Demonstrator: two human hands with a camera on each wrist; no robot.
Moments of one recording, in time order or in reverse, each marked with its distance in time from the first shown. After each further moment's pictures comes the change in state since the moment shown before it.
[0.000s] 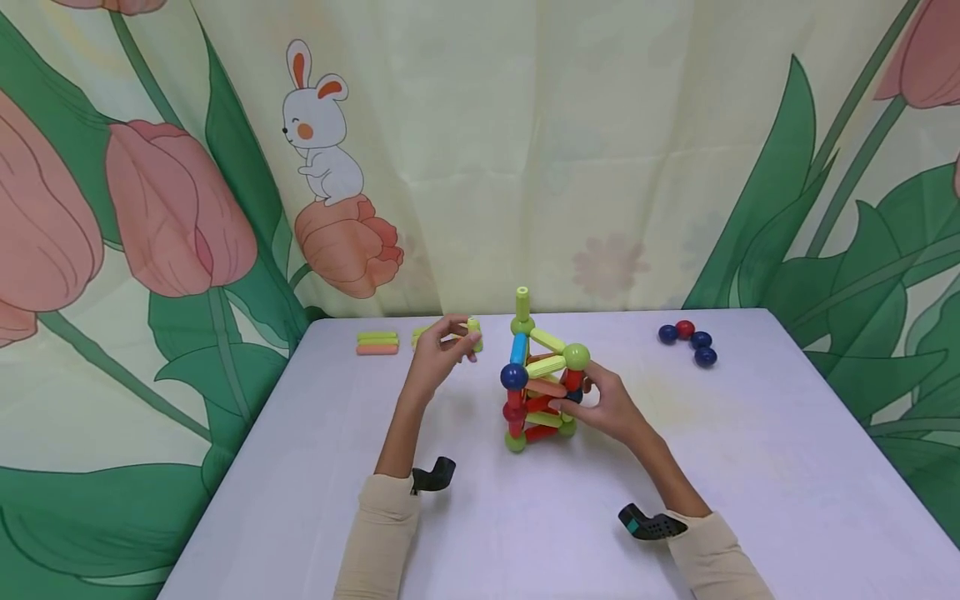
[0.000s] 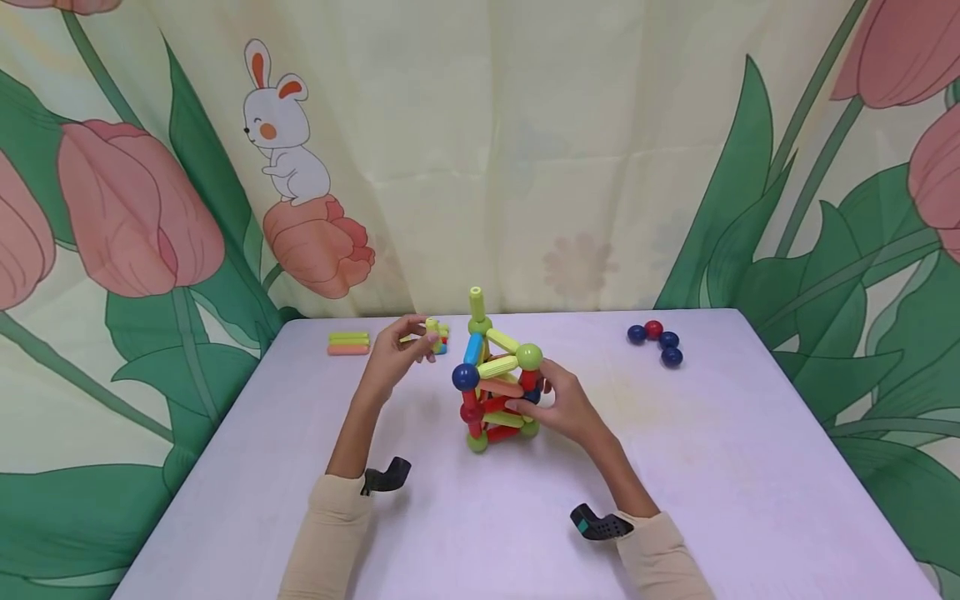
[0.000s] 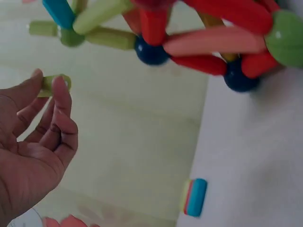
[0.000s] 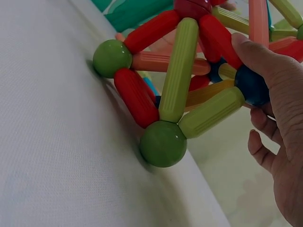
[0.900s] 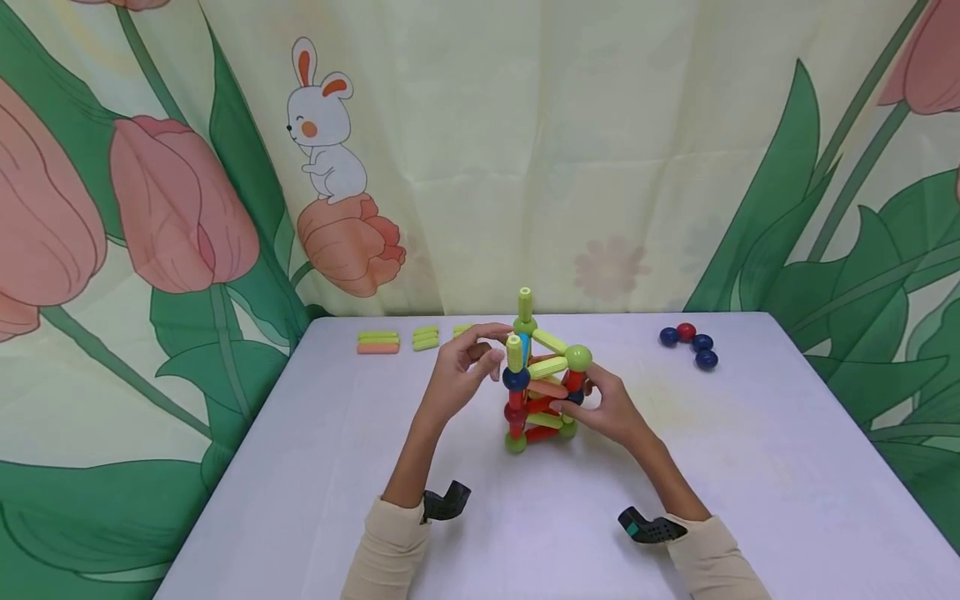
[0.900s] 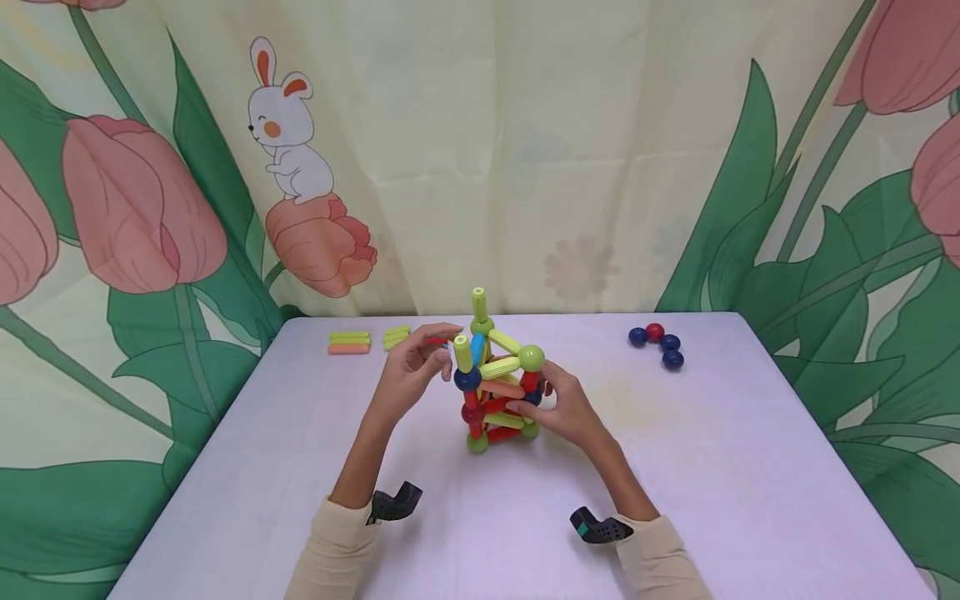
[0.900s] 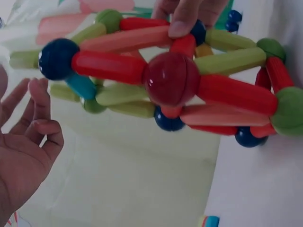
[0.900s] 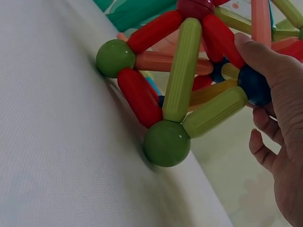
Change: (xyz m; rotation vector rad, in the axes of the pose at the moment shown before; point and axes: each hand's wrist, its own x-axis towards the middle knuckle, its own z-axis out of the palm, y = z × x) left_hand -0.036 0.042 0.027 -0.038 -0.135 0.398; right_hand 0.000 -0.009 -0.001 0.017 0.021 -0.025
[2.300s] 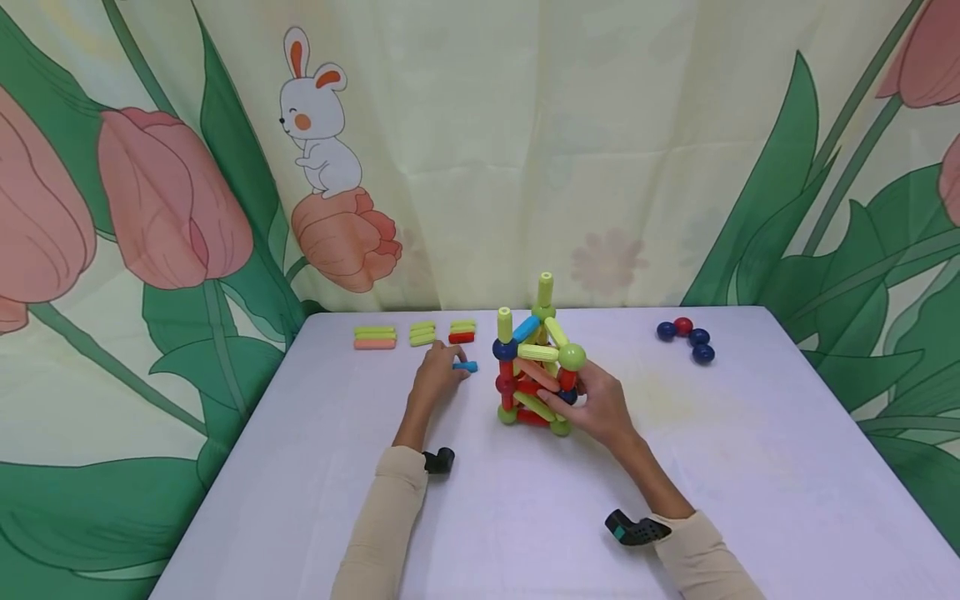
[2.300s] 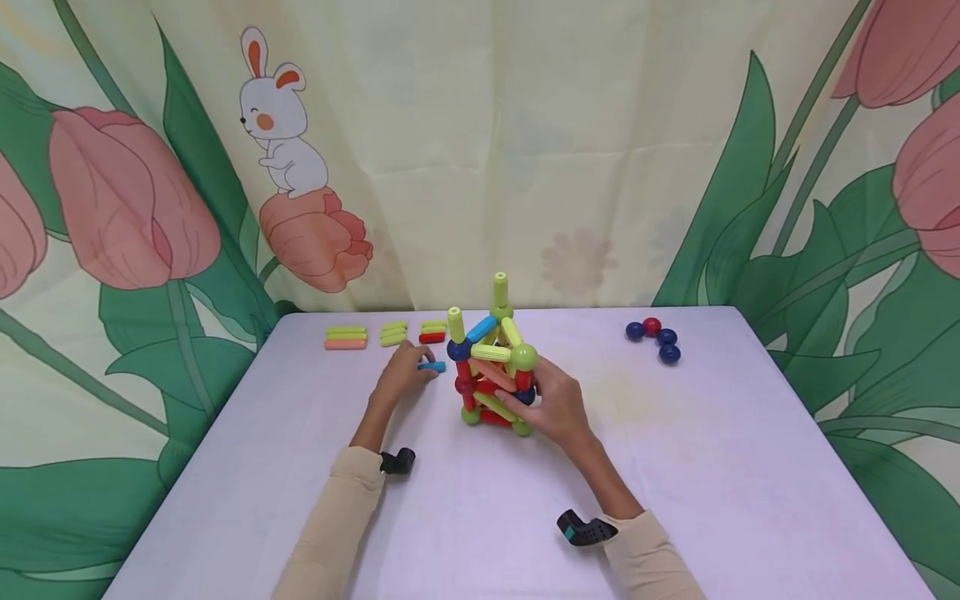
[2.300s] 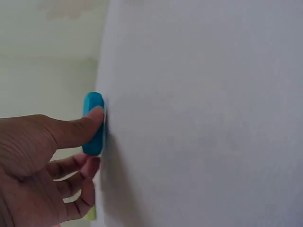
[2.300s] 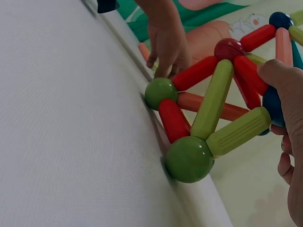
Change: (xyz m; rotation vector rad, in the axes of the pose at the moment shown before) left_hand 0.003 -0.141 -0.027 0.826 -0.105 -0.741; right_hand 0.000 0.015 0.024 -0.167 0.164 -0.075
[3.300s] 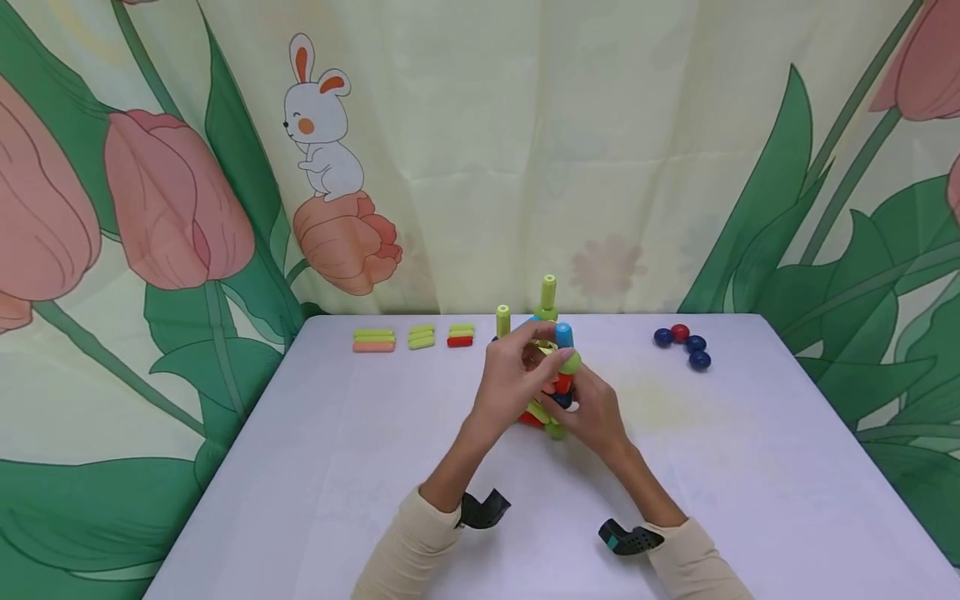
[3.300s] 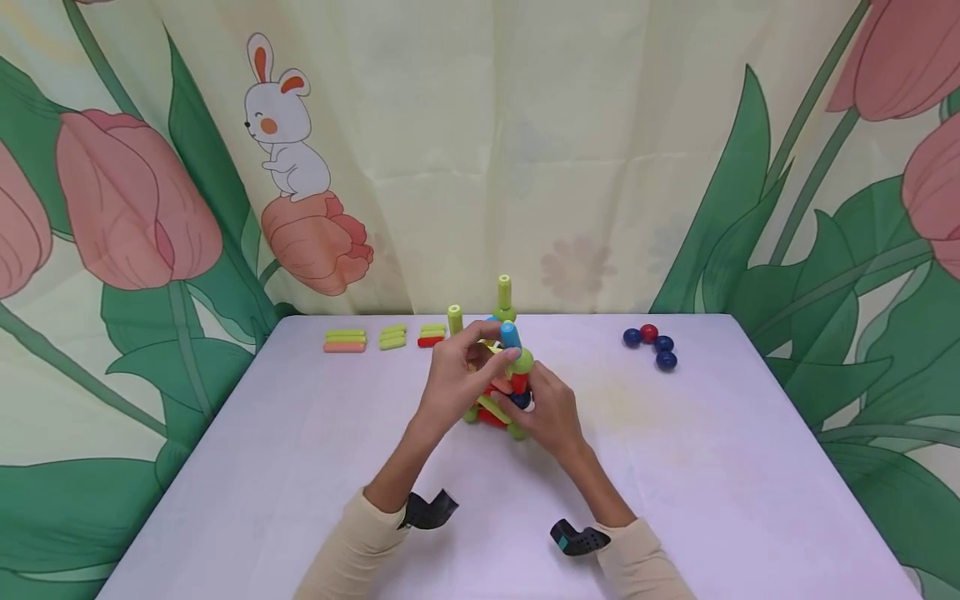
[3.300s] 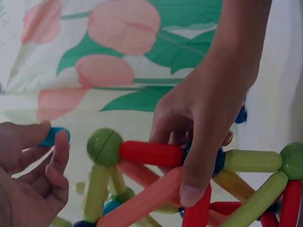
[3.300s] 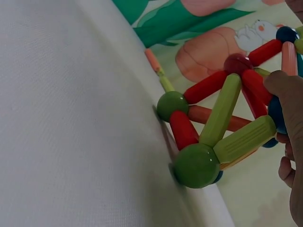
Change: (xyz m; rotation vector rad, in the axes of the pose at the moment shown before) left_hand -0.124 0.155 -0.054 -0.708 0.213 0.663; right_hand -0.003 -0.005 0.004 -0.102 0.025 -0.038
